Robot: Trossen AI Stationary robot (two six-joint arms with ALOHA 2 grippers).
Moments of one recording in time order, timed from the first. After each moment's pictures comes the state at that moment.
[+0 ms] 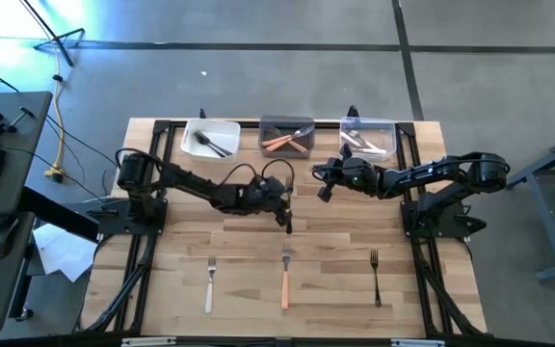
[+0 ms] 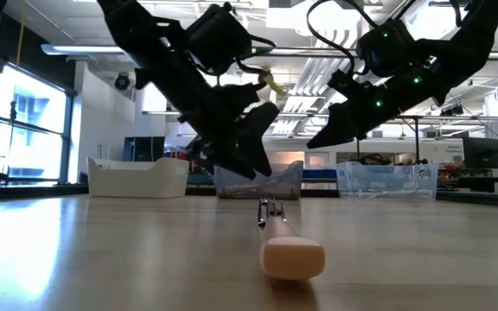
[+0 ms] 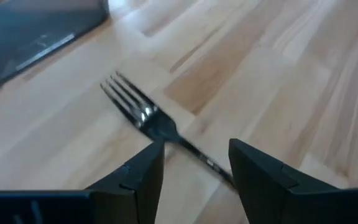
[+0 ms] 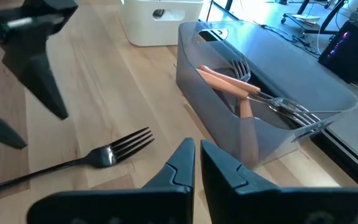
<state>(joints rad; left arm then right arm) -0.01 1.89 0.99 0.12 -0.45 -0.52 -0.24 1.44 0.45 0.56 0.28 -0.06</state>
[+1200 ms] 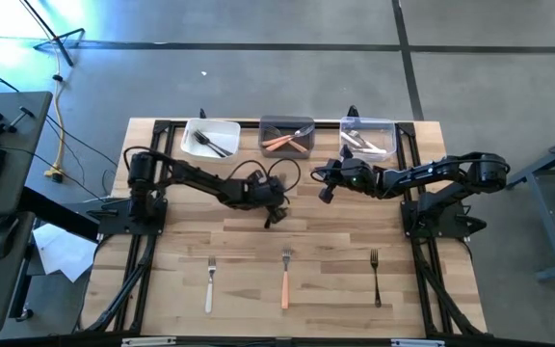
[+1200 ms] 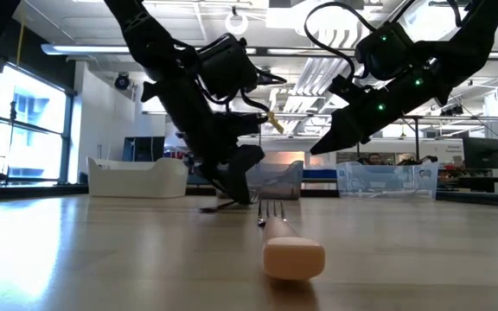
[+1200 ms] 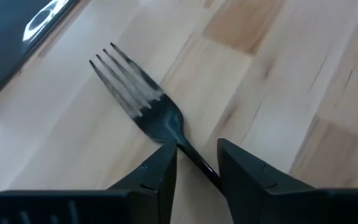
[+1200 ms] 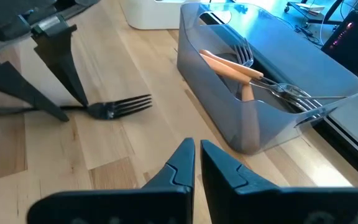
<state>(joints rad) 0.05 1.95 1.04 -0.08 -0.41 -0.33 -0.24 1.44 0.45 0.50 0.28 -0.06</state>
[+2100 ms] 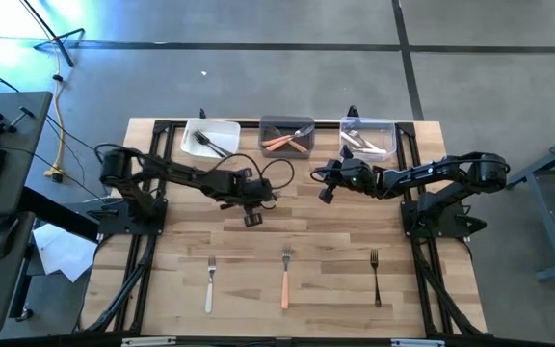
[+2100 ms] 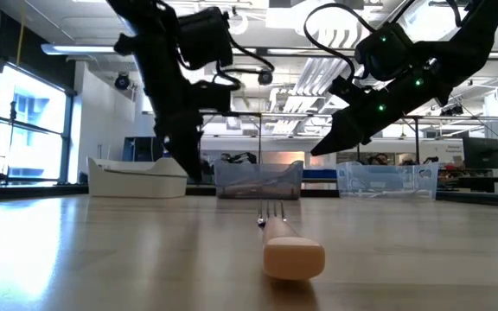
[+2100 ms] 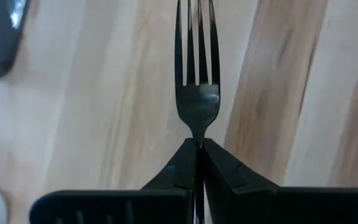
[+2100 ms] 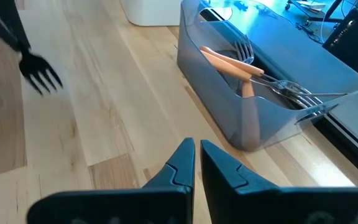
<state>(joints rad) 0.04 1.73 1.03 -0.49 -0.26 -0.11 -0.24 1.44 0.45 0.49 0.28 -0.06</state>
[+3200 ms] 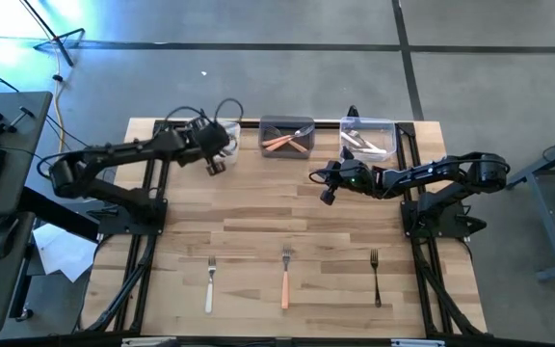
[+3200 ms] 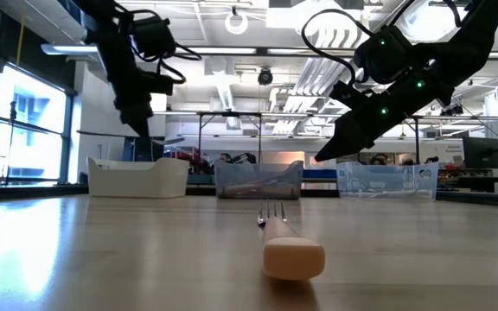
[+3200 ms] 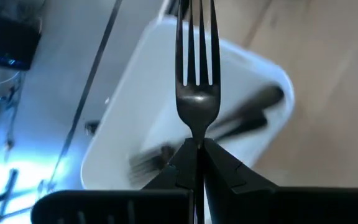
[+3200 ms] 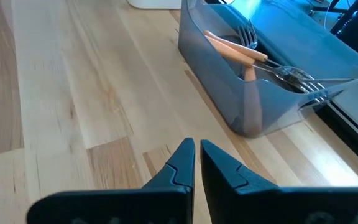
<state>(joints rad) 0.52 1.30 0.86 -0.59 -0.48 0.28 -0.24 1.44 0.45 0.44 0.28 -0.06</state>
